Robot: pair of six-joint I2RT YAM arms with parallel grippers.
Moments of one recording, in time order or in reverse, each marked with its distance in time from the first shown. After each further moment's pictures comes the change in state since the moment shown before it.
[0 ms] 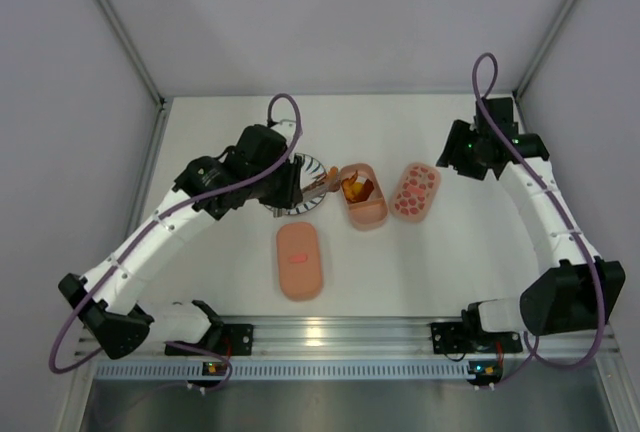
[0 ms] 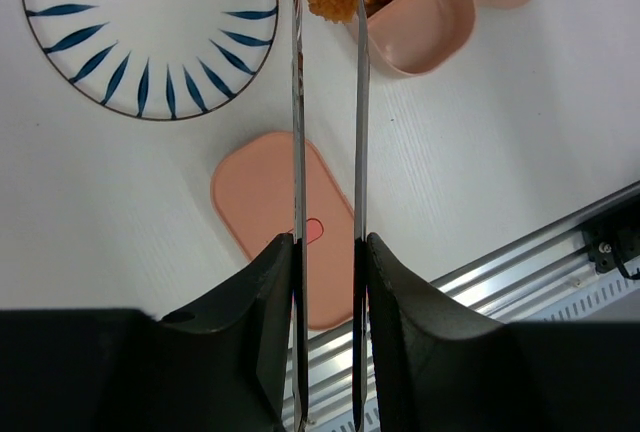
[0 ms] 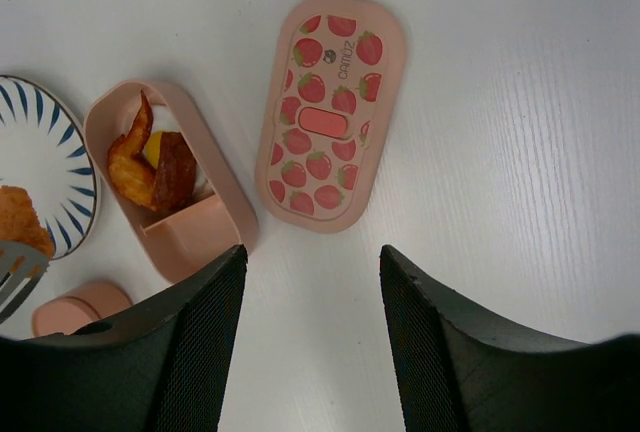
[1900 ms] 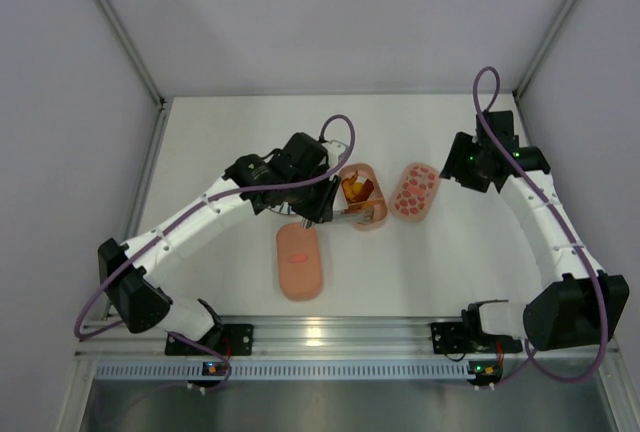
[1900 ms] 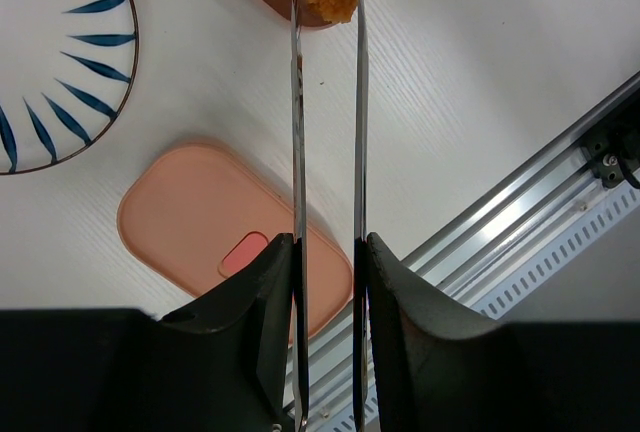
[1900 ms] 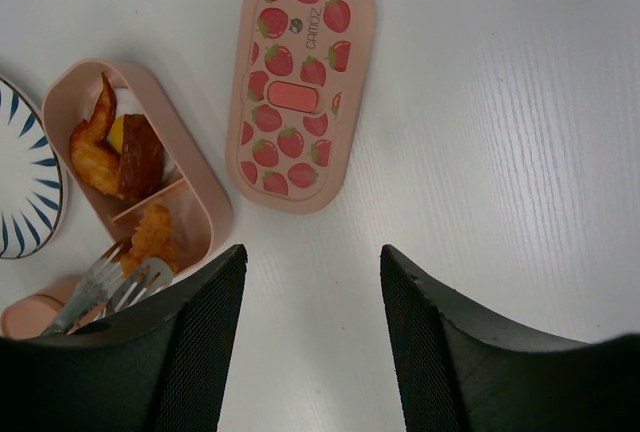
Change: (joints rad) left arm -0.105 0.172 -0.016 0.086 0.169 0.118; right arm 0.000 -0.088 -0.106 0.005 0.037 0.015
